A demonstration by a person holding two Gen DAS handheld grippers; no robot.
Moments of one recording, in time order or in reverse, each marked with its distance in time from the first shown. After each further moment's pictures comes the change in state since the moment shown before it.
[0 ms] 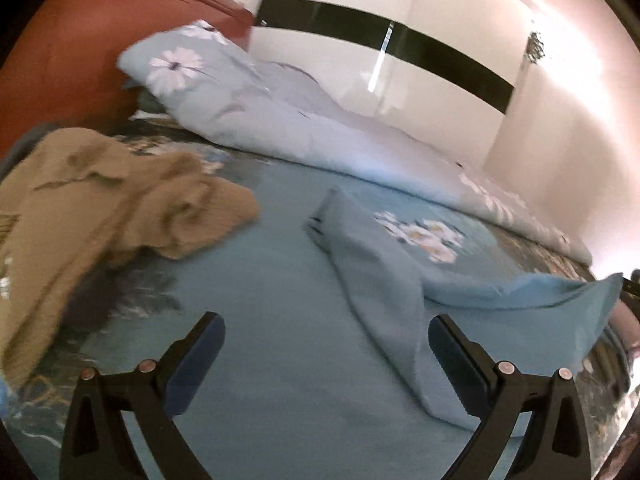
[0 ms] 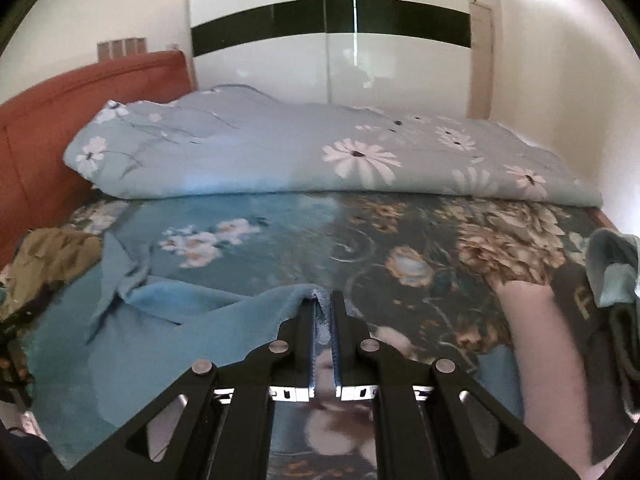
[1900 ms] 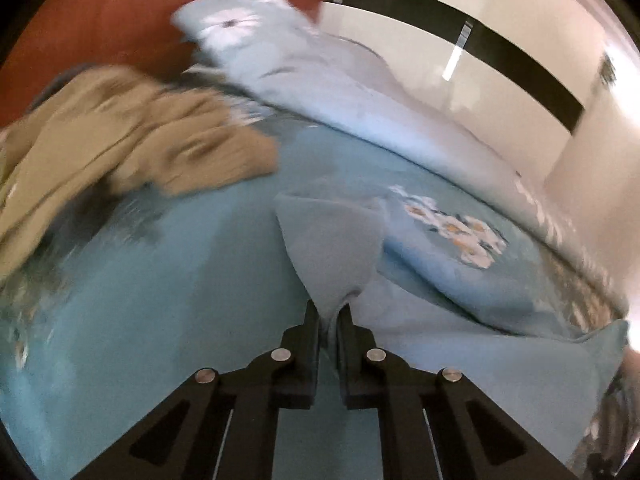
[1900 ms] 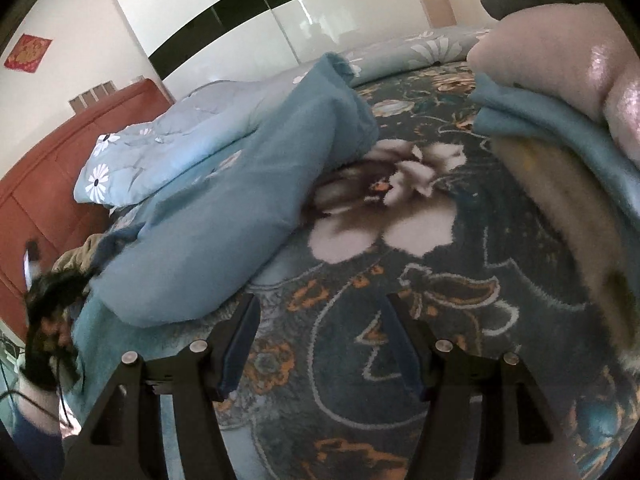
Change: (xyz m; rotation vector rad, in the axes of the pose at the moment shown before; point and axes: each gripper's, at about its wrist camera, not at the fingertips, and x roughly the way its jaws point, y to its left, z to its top) left arm 0.021 -0.015 -0.032 -0.256 0.049 0.235; right arm -0.005 -0.025 -0.168 0.342 0.075 0.163
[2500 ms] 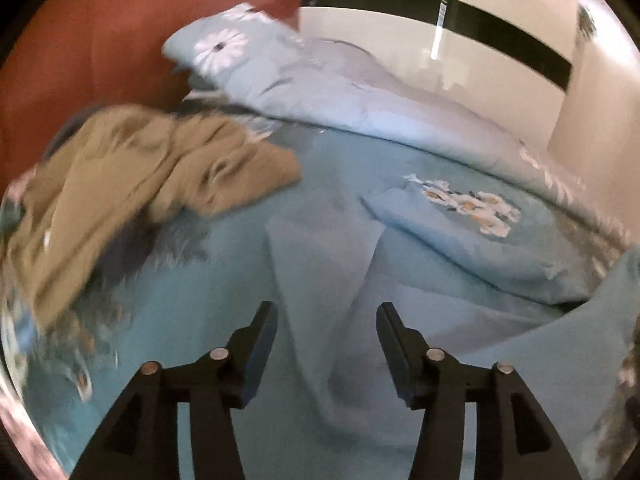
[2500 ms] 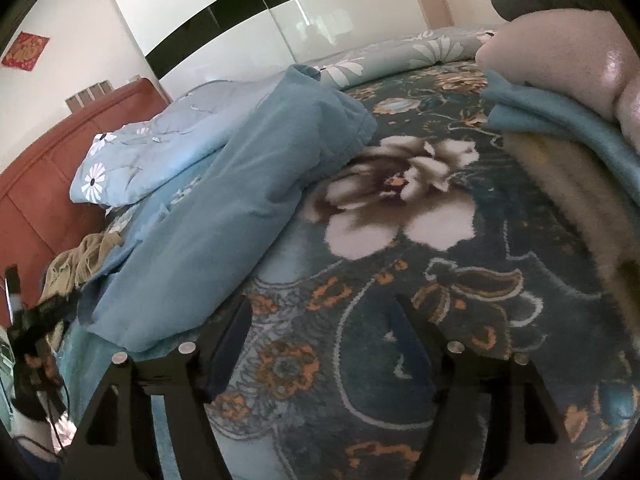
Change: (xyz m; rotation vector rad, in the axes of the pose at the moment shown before) left arm -0.005 -0.021 0.014 0.275 -0.007 0.120; right arm 0.008 0.016 -0.003 -0.002 -0.001 -0.020
